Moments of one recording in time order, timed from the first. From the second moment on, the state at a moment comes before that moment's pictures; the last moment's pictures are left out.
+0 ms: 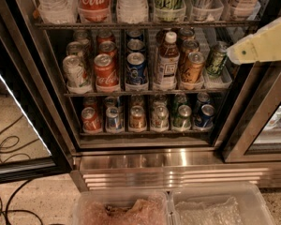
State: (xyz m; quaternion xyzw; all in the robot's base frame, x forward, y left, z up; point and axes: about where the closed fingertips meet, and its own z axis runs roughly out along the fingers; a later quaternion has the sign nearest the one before) arm 0.445 -0.227 1.093 -0.21 0.83 -0.15 0.49
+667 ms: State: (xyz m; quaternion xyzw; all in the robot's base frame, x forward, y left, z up) arm 0.445 -0.227 1.093 -0.21 0.83 -0.15 0.49
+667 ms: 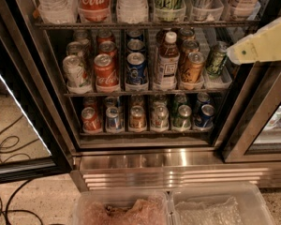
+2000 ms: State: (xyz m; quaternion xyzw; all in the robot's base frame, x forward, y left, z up) arm 0.440 -0.228 1.098 -0.25 0.83 -0.16 0.48
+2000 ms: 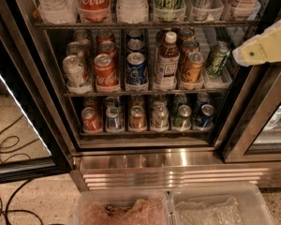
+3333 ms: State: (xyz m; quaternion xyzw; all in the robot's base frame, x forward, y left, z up) arm 0.497 -0.281 1.095 -0.38 0.83 -0.14 0.39
